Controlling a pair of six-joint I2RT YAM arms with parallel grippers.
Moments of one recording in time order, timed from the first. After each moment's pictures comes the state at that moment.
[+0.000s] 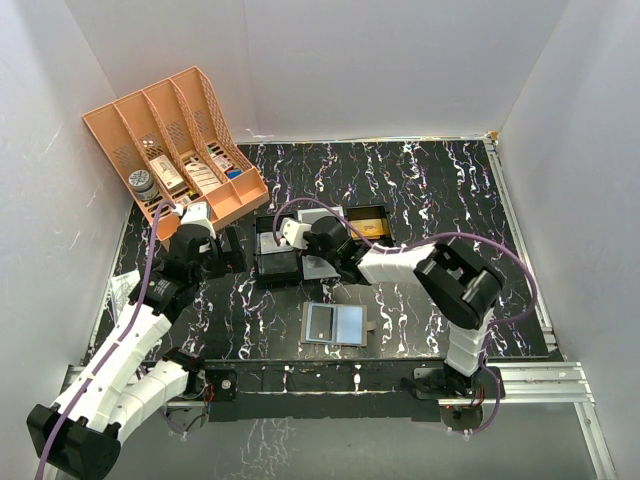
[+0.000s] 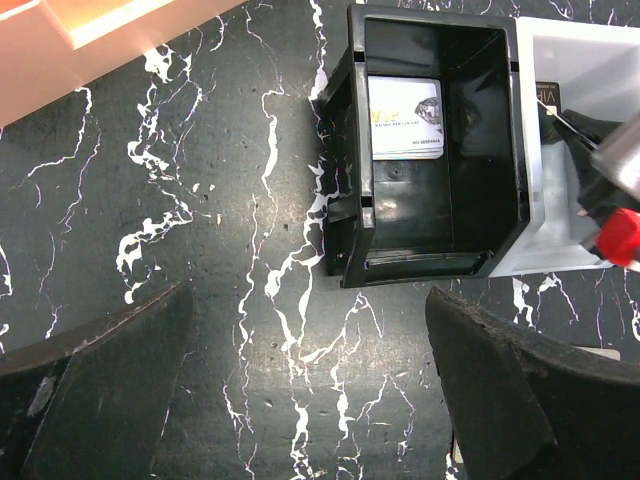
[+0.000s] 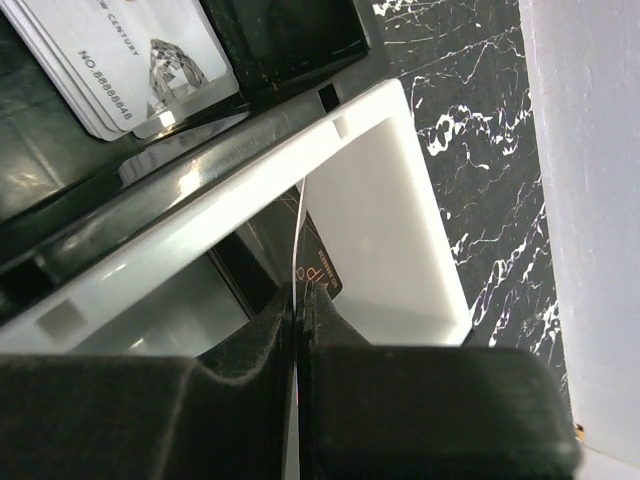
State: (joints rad) left arm -0.40 0.81 0.75 -0.60 -0.23 -0.43; right arm 0.82 1.83 0.98 0.32 0.24 -0.73
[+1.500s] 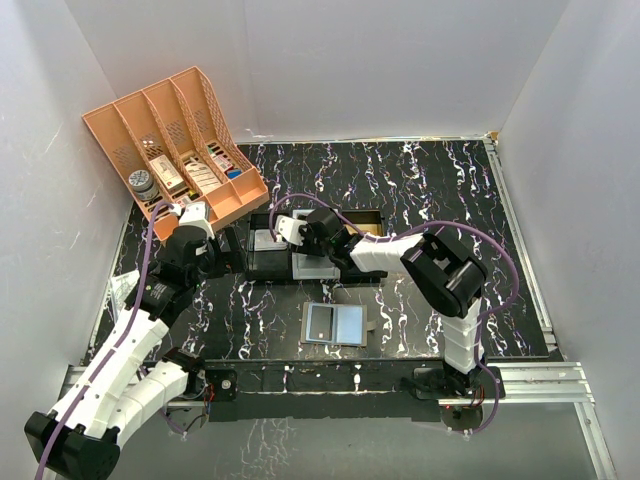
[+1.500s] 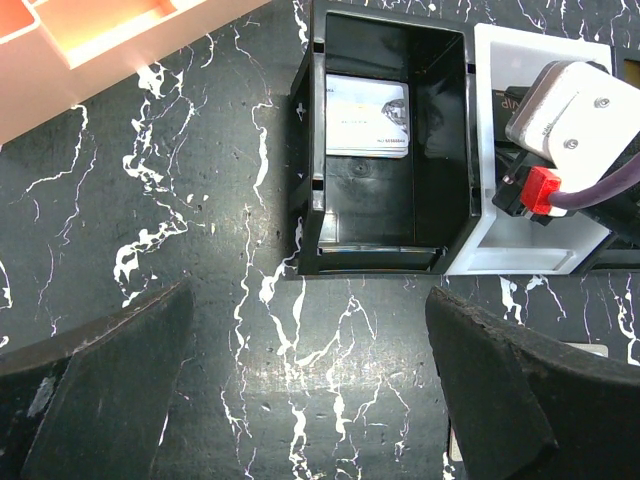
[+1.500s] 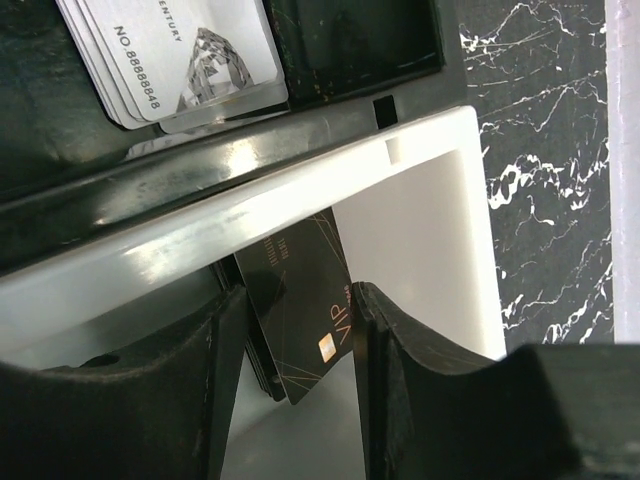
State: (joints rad) left arm -0.40 0.78 0.75 -0.59 -0.21 -0.41; right arm 0.78 1.96 1.12 0.23 0.08 -0.76
